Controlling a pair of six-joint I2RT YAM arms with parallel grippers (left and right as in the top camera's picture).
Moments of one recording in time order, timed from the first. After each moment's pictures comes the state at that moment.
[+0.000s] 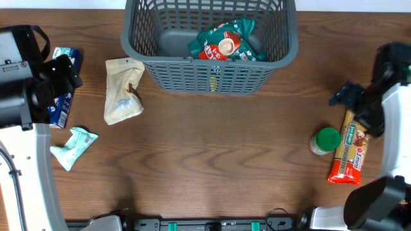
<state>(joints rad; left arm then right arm) 0.20 1.37 1.67 -1.21 -0.27 -0.22 -0.31 1.61 1.46 -1.34 0.08 0.50</state>
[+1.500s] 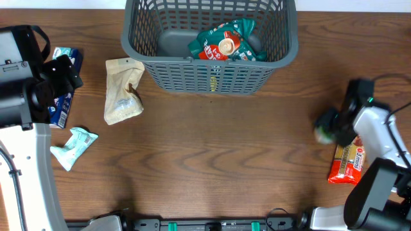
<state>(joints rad) 0.20 1.37 1.67 -1.21 -0.27 -0.22 -0.31 1.61 1.07 -0.86 0.03 0.48</state>
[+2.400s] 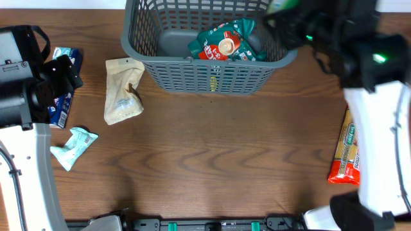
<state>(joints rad) 0.20 1.37 1.67 -1.21 -0.26 -0.22 0.26 1.70 2.12 -1.03 -0.03 -0.12</state>
